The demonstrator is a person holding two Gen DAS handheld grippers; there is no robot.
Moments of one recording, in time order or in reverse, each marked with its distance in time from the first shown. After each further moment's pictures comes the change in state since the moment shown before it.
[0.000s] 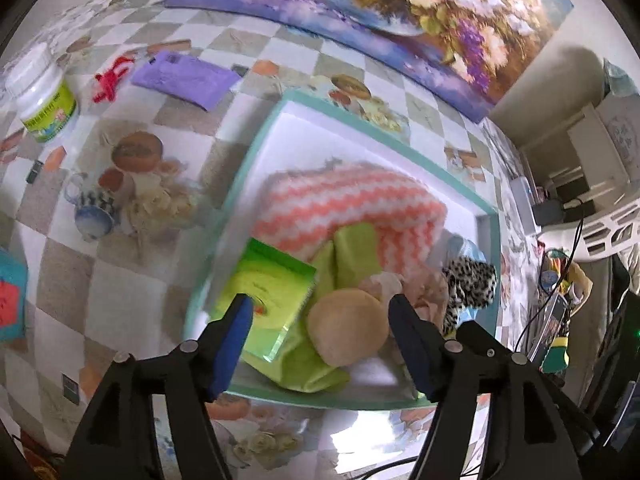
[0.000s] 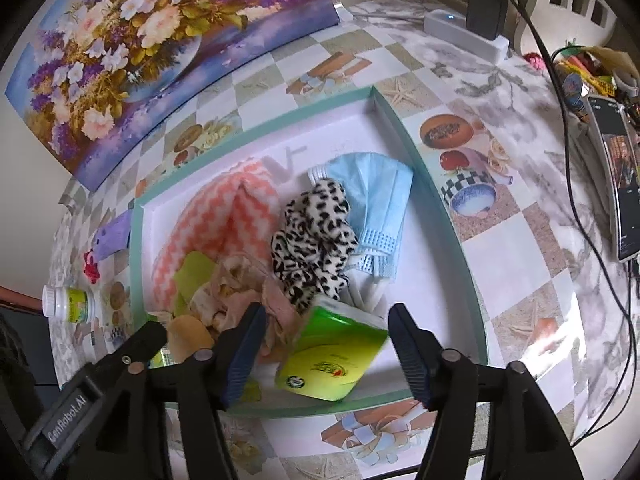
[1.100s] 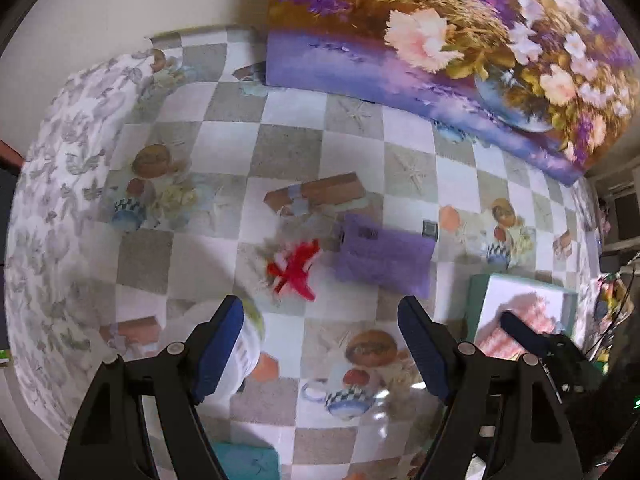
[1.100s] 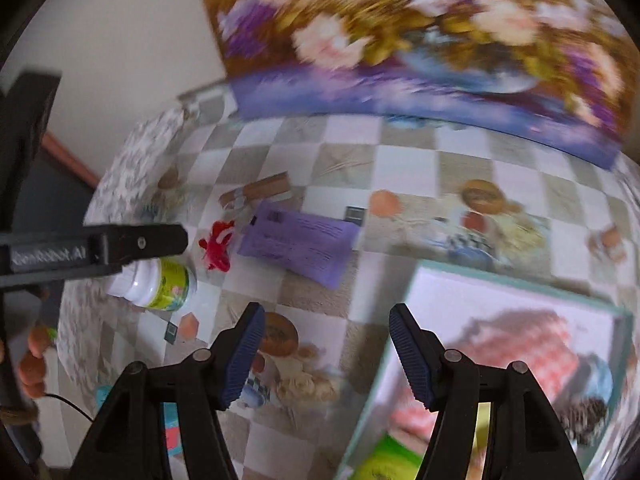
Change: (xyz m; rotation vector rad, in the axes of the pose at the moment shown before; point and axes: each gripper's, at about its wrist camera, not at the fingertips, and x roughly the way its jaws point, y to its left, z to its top) left arm -0.042 0.144 0.213 0.095 0.141 0.198; right arm 0.063 0.276 0.036 -0.589 0.053 0.145
